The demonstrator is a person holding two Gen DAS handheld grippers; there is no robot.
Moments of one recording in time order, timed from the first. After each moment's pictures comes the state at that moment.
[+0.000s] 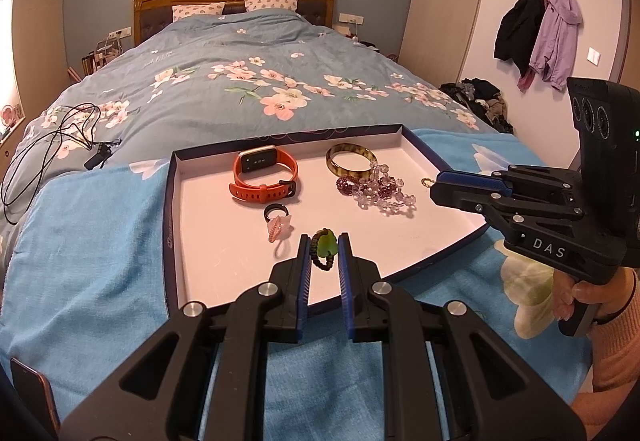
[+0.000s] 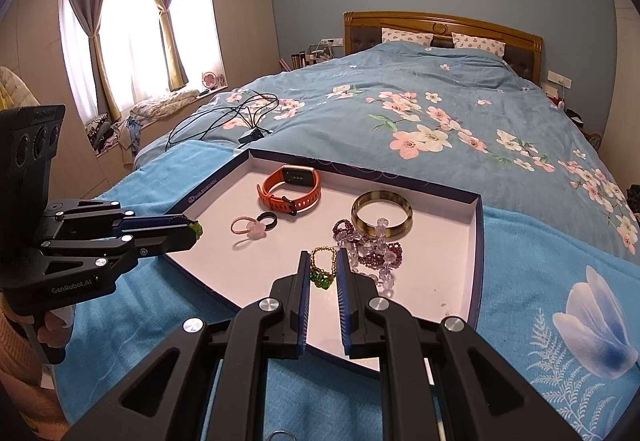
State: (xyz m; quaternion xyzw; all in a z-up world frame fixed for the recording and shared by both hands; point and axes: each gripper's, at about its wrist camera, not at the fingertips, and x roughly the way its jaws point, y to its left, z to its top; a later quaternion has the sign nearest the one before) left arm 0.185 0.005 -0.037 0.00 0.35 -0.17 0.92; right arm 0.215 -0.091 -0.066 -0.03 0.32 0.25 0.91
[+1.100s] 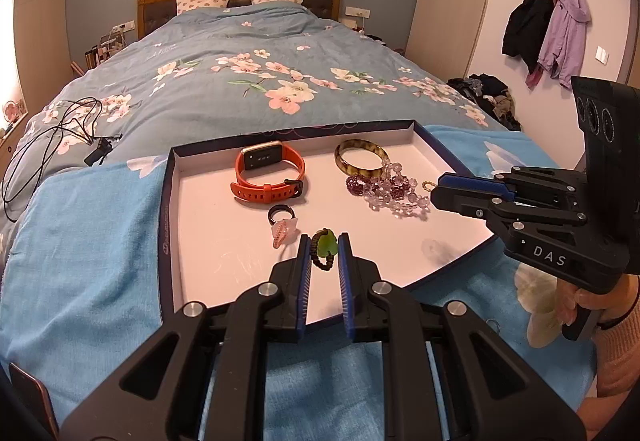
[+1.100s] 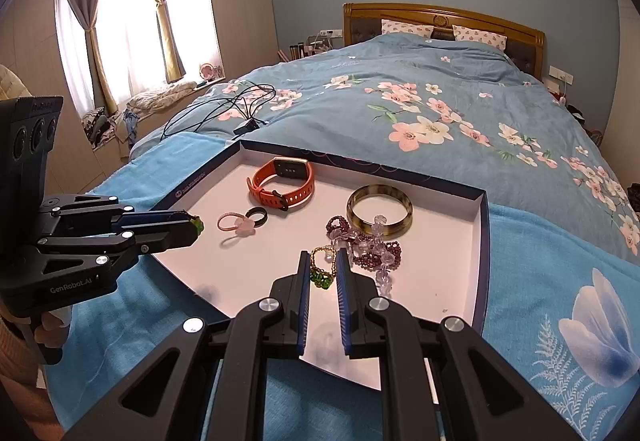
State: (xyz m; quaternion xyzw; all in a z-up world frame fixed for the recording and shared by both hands) left arm 0.202 0.003 -0.045 0.00 0.37 -0.16 0.92; right arm 0.229 -0.090 -0.074 -0.04 0.33 0.25 0.91
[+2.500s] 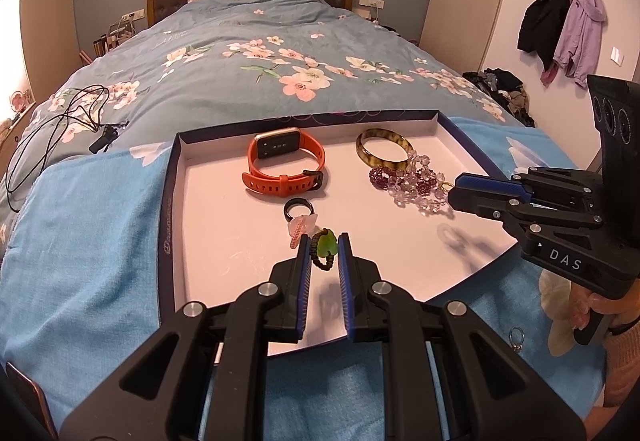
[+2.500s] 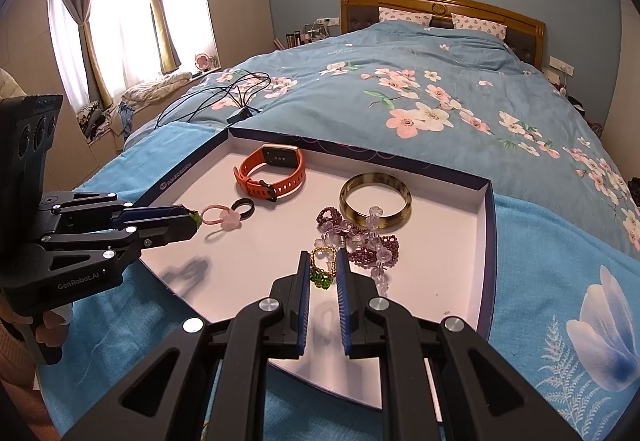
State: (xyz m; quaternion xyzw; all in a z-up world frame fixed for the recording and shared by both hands) left arm 0.222 0.005 -0.061 0.00 0.39 -0.13 0.91; right arm 0.244 -0.089 -0.087 -0.04 0.35 0.24 0.90
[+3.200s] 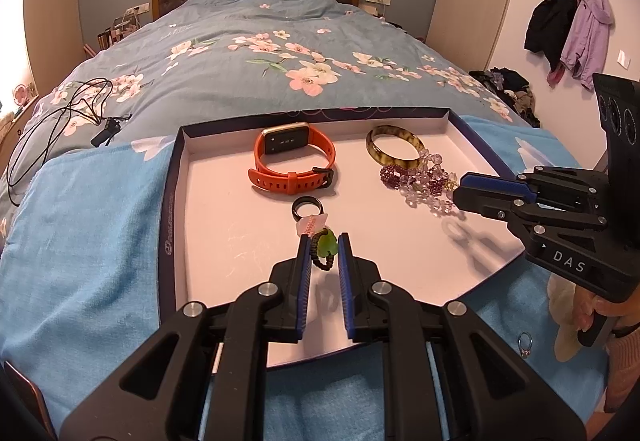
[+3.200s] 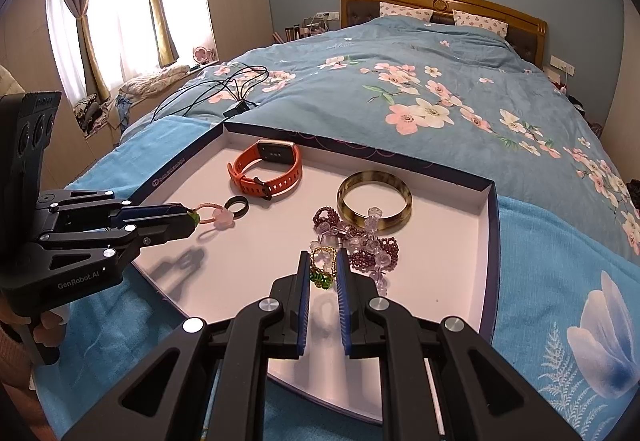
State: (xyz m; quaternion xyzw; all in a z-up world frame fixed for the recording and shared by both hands) left arm 0.231 0.009 -0.068 0.00 0.40 -0.12 0.91; right arm 0.249 -0.086 -0.090 -0.05 0.36 0.24 0.90
